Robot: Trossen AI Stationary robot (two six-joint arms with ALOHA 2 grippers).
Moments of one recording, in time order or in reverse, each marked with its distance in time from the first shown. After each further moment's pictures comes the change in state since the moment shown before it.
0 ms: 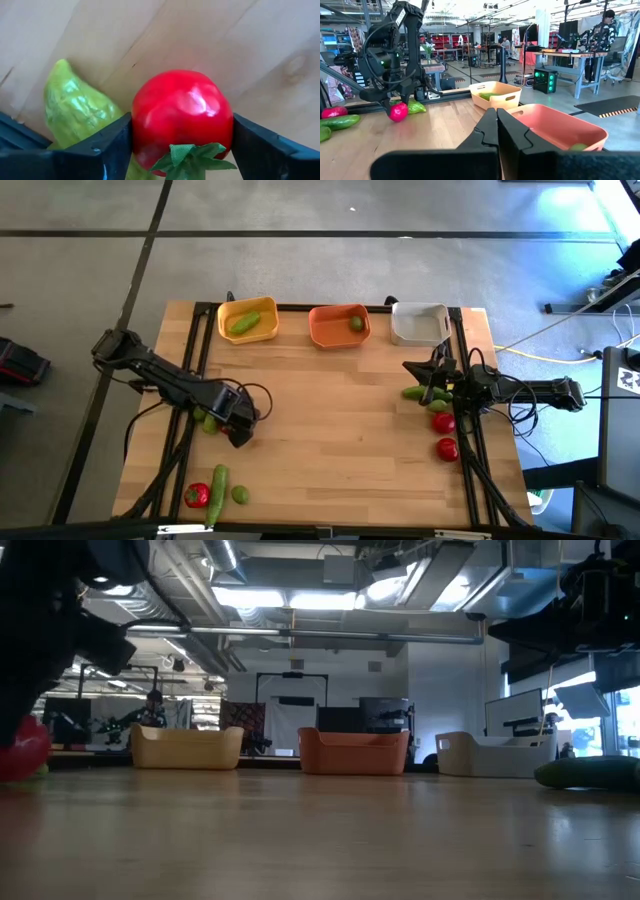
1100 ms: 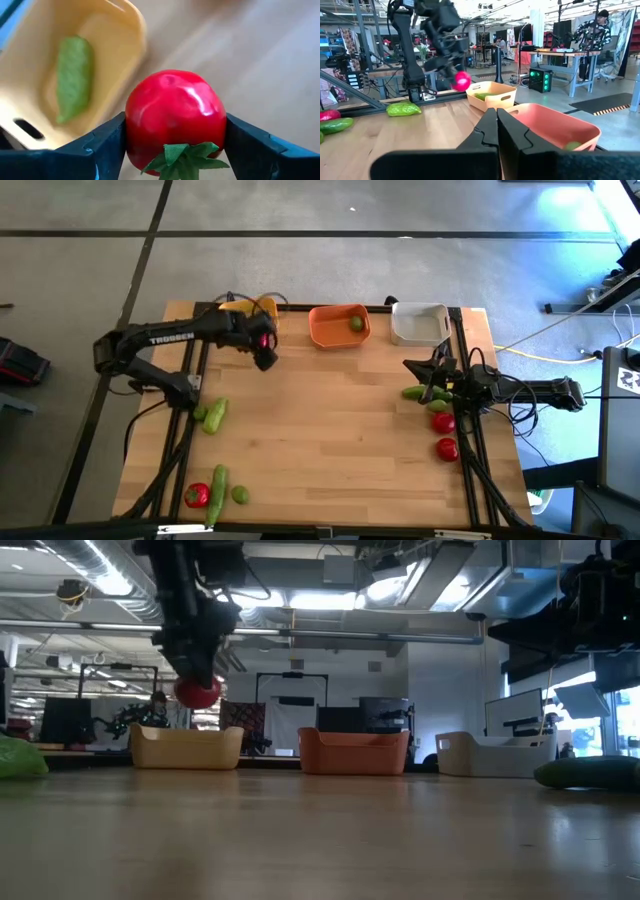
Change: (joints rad) left arm 0.763 -0.002 0.329 0.031 -0.341 0.748; right arm 0.000 0.000 0.000 0.000 0.029 0.008
